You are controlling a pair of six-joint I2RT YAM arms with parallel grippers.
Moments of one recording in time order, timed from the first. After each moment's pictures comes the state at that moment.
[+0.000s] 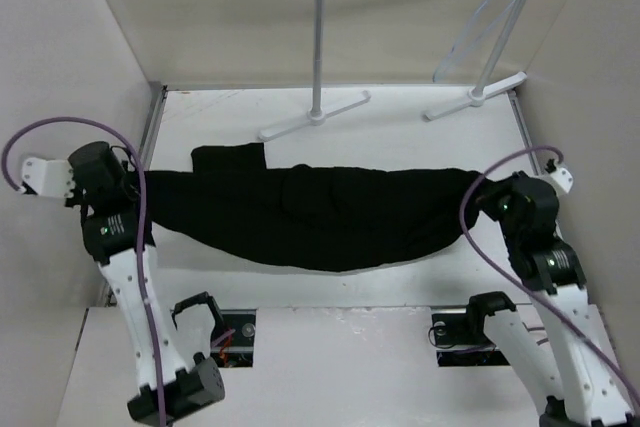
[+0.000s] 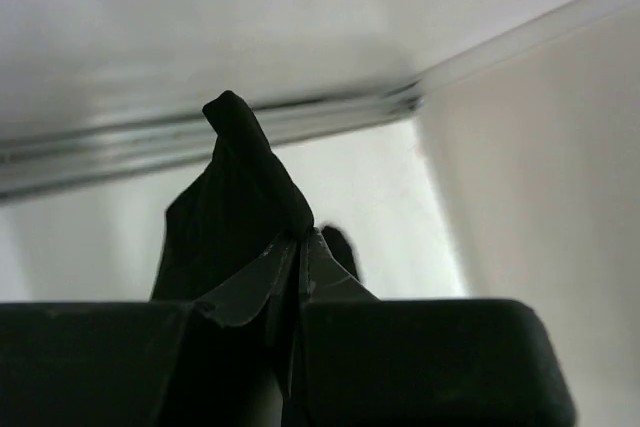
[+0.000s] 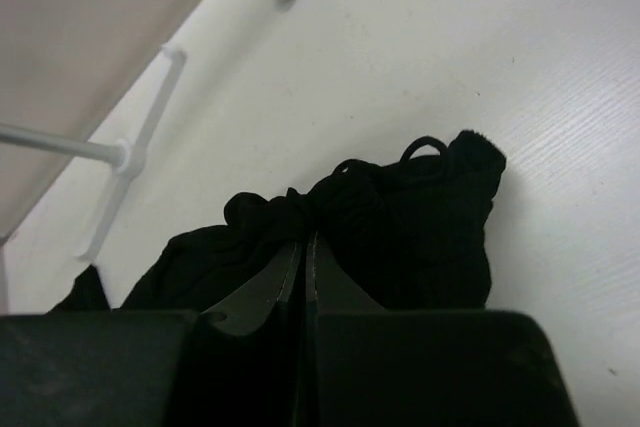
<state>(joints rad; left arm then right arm) 0.42 0.88 1.08 -0.66 -0.43 -0.90 0.15 0.64 0.78 -0.57 0.33 0.79</state>
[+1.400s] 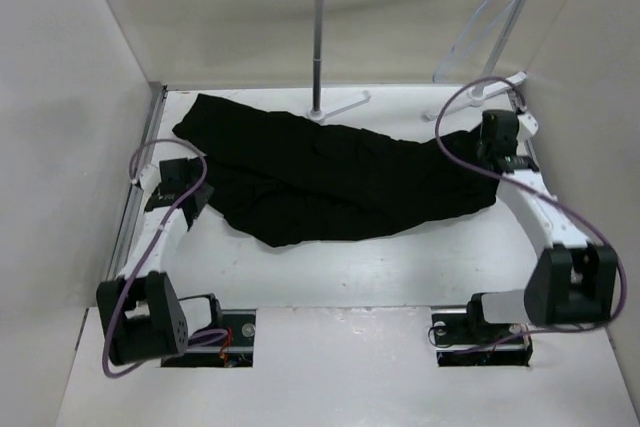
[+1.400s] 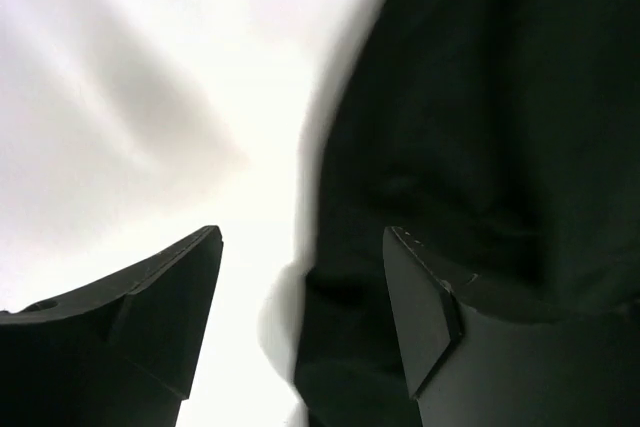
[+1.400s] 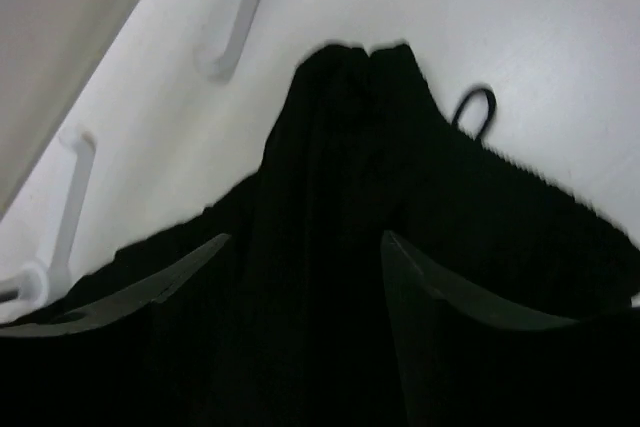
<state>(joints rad) 0.13 1.14 0.74 -0.46 -0.28 -0.86 0.01 1.43 1.08 -0.28 0.30 0.78</state>
